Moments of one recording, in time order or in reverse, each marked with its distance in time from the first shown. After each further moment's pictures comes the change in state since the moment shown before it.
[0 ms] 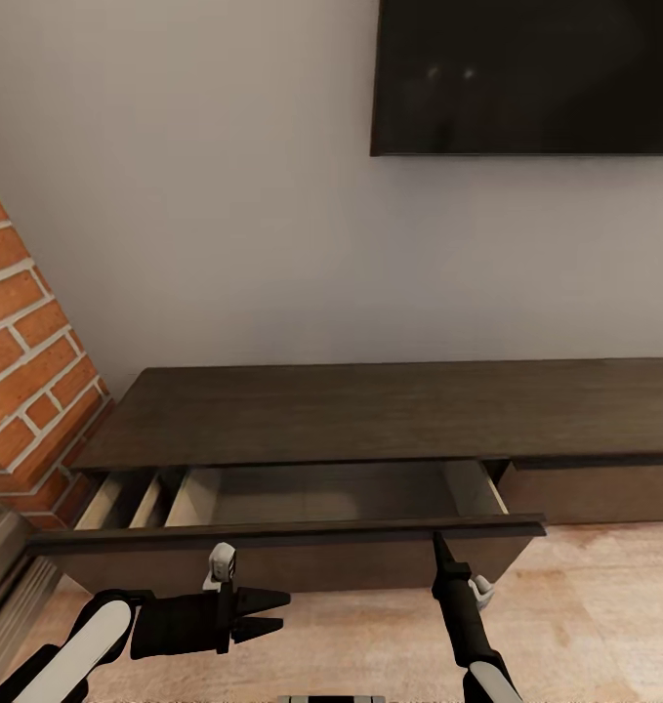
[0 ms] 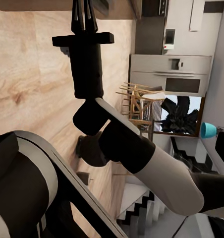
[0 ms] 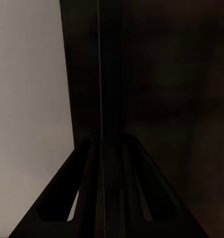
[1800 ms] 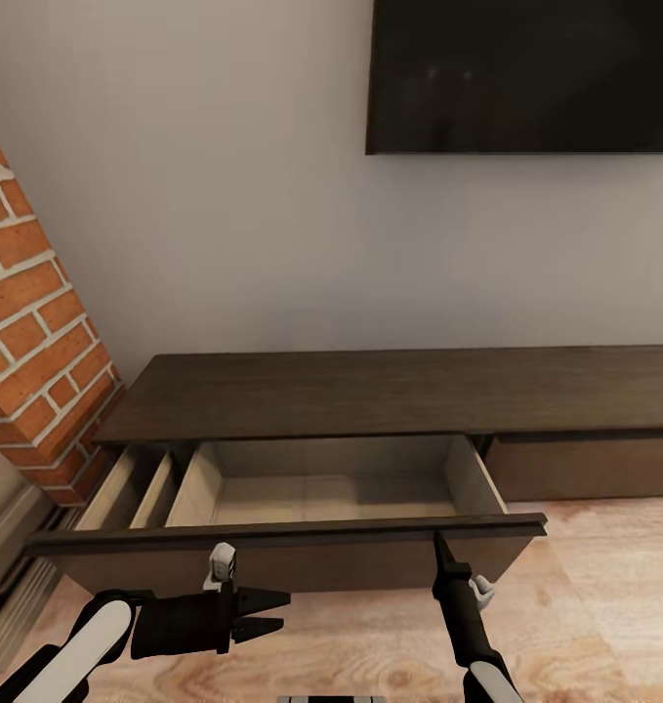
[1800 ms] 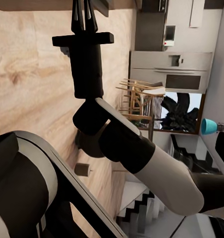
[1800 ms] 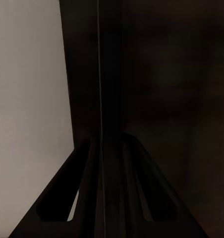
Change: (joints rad) left arm 0.000 -0.001 0.000 0.001 0.000 0.000 0.000; right arm 0.000 0.000 -0.002 -0.001 -0.002 0.000 -0.002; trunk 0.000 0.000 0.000
